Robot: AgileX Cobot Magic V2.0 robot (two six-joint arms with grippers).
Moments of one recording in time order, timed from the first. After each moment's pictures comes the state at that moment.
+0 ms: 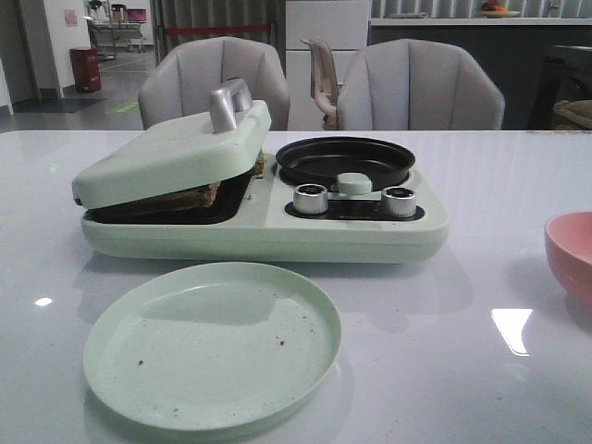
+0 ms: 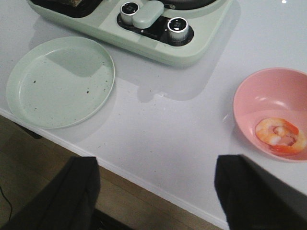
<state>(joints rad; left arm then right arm) -0.47 0.92 -0.90 -0.28 0.93 0.32 0.38 0.60 -0.68 0.05 0.82 0.03</state>
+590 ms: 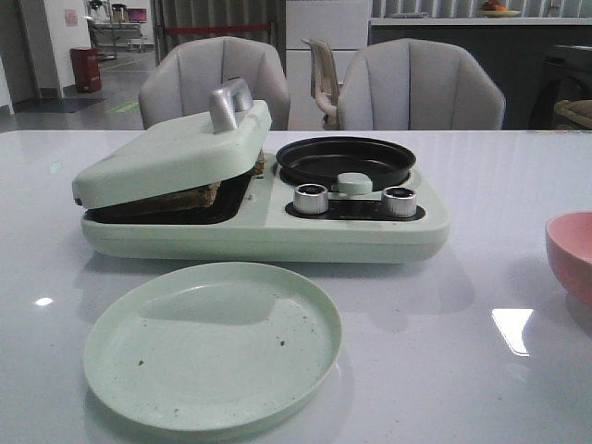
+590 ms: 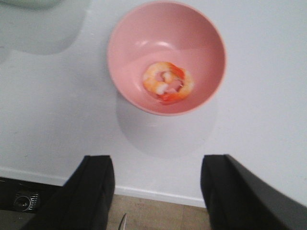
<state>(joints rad) -0.47 0.92 -0.89 -0.28 0.92 0.32 0.15 0.93 -0.76 -0.25 0.90 0.15</state>
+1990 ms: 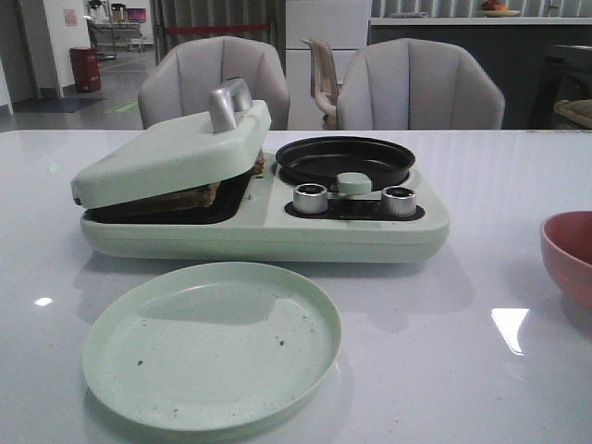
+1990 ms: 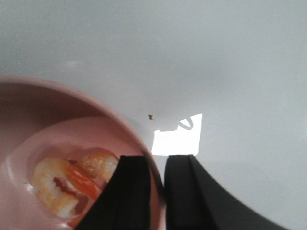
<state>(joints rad) -0.47 0.92 -0.89 -0.28 0.93 0.31 -0.19 1.79 -1.22 -0.05 0.87 -0.09</state>
